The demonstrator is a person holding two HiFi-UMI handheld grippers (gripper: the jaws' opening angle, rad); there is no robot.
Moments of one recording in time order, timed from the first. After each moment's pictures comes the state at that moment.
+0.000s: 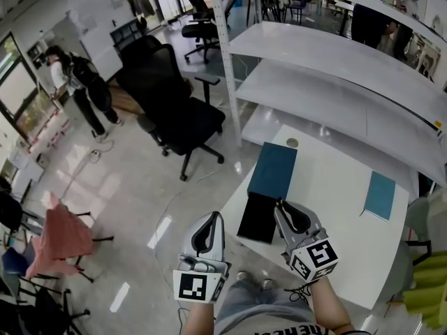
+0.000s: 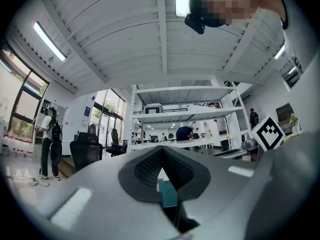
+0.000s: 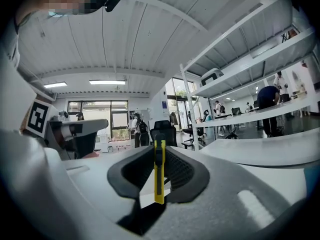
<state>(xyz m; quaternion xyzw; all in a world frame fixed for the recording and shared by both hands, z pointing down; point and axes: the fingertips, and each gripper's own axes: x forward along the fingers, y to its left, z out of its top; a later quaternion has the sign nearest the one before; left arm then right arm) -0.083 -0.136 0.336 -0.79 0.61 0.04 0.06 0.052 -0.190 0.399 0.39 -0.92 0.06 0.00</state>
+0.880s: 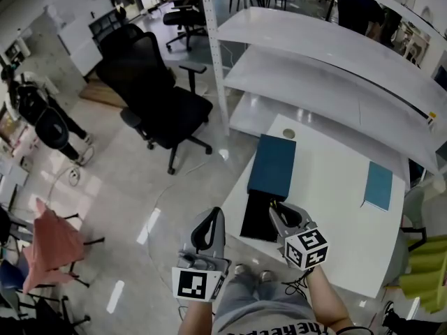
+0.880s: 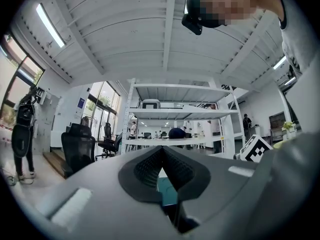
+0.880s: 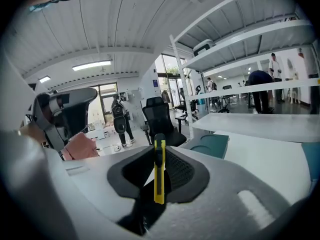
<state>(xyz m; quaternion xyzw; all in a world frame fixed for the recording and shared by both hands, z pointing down) -0.105 -0.169 0.354 -0.82 0.57 0.05 0.03 0.029 -0.220 0.491 0.42 -0.89 0.16 0.11</state>
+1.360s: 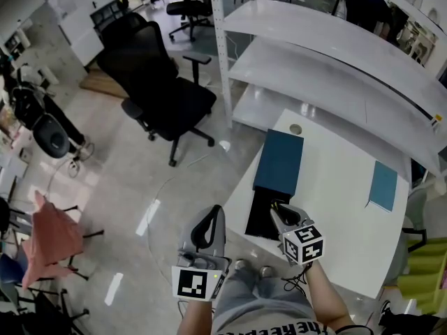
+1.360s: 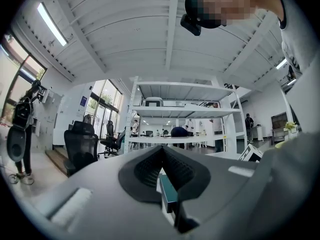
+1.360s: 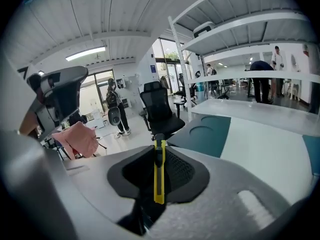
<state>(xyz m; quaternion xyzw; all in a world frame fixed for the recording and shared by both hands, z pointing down) -0.122 -0.177 0.365 -0.82 0.58 0.04 0.02 0.020 -0.226 0.549 0.41 -0.87 0.20 0.19</state>
